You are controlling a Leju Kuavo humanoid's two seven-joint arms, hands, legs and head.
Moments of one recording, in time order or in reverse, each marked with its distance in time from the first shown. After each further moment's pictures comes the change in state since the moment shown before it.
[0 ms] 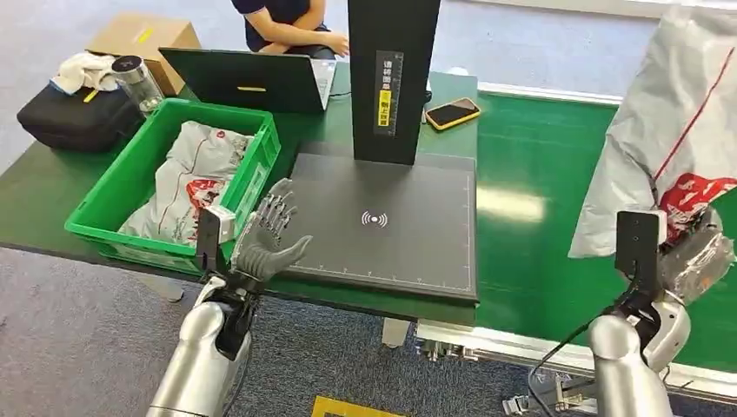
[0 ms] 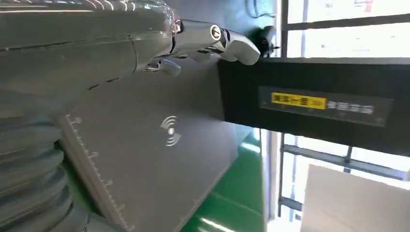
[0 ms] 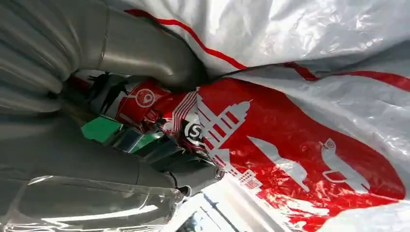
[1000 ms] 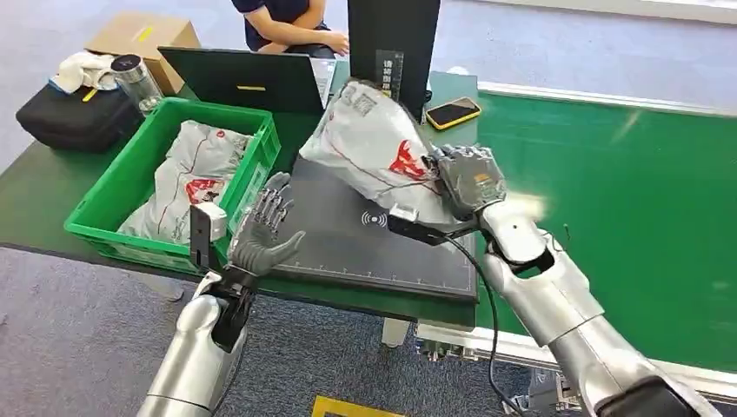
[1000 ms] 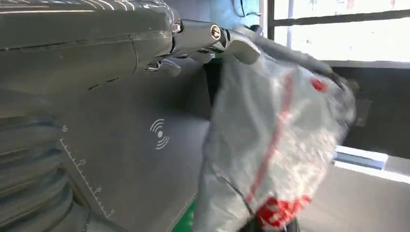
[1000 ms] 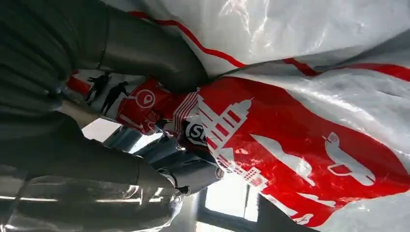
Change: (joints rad) left arm -0.034 0.041 -0.008 0.061 0.047 -0.036 -0.069; right arm -0.509 -0.044 0.823 0.414 0.431 0.532 0.022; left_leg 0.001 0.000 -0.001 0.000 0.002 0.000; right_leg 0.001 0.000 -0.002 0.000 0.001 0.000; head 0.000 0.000
